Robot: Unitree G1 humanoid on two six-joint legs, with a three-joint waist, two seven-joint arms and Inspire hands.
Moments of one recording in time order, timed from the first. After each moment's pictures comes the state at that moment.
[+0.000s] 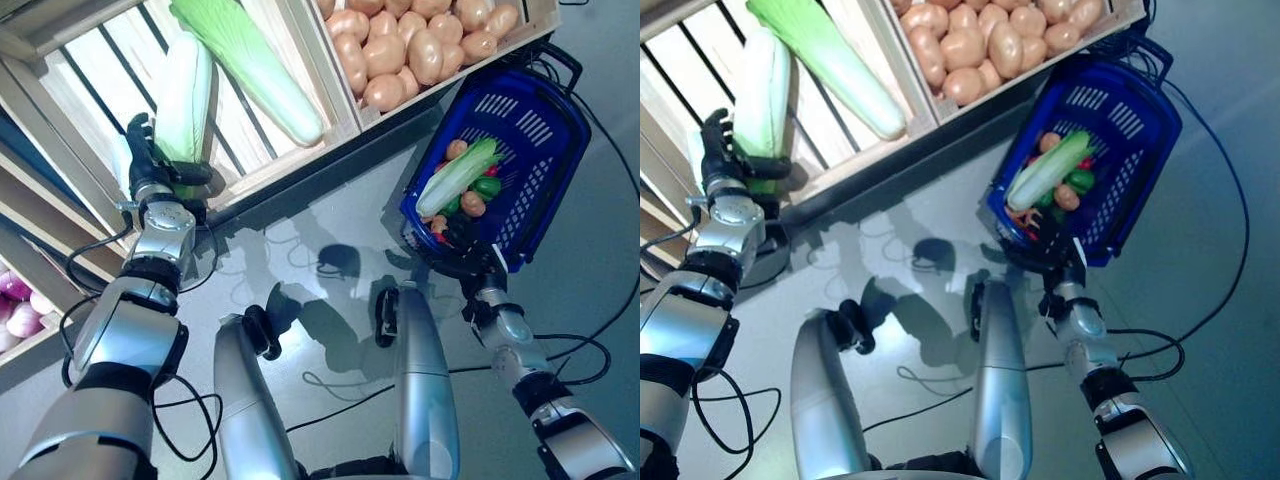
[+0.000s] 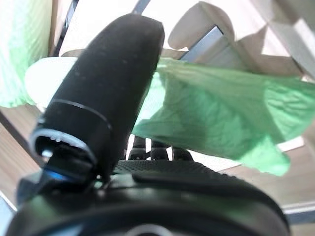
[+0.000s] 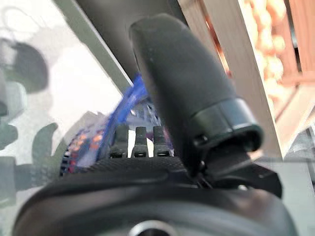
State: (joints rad) left arm -1.10 0.63 -0.42 1.24 -0.41 -0.09 0.43; right arm -0.46 -0.47 0.33 0.75 0.92 -0.34 0.01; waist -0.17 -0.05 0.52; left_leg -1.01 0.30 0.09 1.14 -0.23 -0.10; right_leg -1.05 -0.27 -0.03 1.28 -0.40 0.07
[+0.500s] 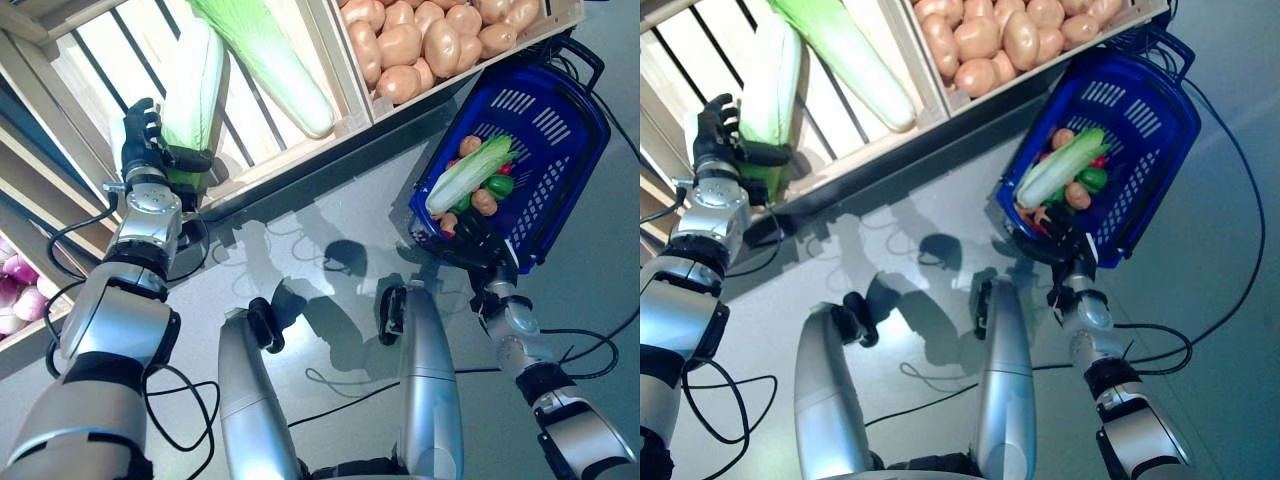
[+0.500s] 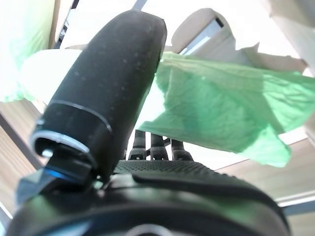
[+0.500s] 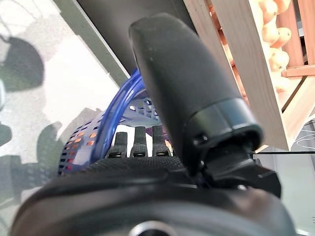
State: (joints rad) left arm -1.15 0.67 -0.43 1.25 -0.45 -0.08 0.31; right arm -0.50 -0.49 0.32 0.78 0.95 -0.34 0.00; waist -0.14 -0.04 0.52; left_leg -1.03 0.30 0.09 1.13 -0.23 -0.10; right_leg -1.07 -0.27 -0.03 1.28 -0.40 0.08
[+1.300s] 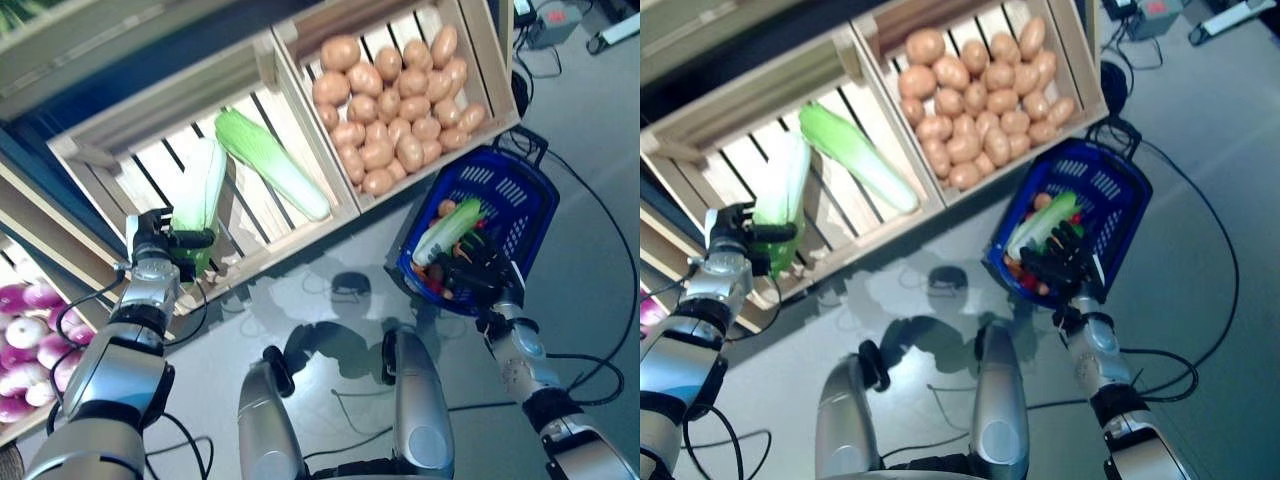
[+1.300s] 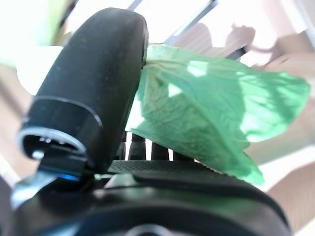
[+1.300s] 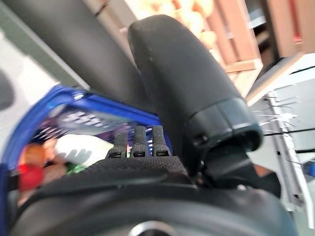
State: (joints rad) left arm -0.76 0.66 -0.27 1.13 -0.46 0.01 0.28; right arm -0.29 -0.49 0.25 0.65 0.95 -0.34 -0.01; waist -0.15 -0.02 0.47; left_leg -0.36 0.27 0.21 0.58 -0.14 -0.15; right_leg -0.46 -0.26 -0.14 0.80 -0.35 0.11
